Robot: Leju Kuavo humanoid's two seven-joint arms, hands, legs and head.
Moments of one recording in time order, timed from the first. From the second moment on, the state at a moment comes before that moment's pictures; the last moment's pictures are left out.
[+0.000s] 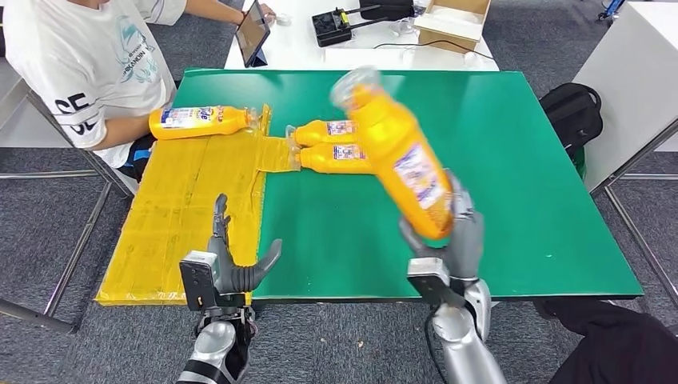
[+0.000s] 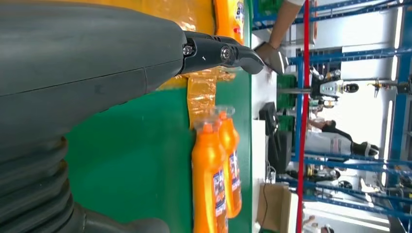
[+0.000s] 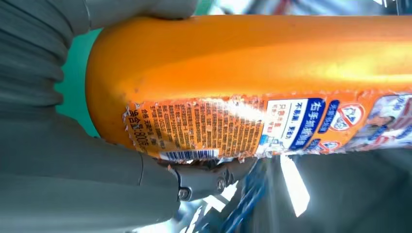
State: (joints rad) left arm -0.12 -0.32 -0.23 -1.18 -0.11 0.33 -0.70; right arm -0.11 0.13 0.08 -1.43 0.43 -0.56 -0.57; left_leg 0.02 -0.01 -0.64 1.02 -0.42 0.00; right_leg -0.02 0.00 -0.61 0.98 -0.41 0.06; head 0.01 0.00
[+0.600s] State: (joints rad) left arm -0.09 -0.32 -0.28 -1.18 0.00 -0.03 -0.69; right arm 0.03 0.27 -0.03 -1.57 0.38 -0.43 -0.66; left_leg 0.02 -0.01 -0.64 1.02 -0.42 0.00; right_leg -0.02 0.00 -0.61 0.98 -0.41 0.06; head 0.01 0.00
